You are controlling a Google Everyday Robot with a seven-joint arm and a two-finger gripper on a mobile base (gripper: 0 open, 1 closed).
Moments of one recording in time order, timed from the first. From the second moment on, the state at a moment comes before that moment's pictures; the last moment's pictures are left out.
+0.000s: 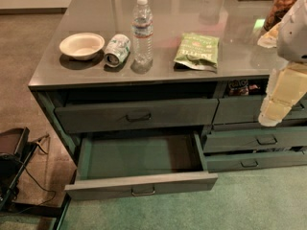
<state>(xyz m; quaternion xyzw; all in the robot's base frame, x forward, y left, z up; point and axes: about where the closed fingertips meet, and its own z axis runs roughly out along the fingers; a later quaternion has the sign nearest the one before) 0.438 -0.217 0.976 -0.60 0.78 -0.03 0.16</state>
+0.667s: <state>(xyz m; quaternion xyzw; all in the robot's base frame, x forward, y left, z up) 0.438 -0.217 0.976 -0.60 0.78 -0.03 0.16</state>
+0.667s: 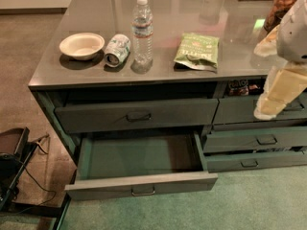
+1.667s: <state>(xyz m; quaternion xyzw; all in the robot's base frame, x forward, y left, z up) 0.417 -0.207 0.796 -0.57 0.80 0.02 0.17</state>
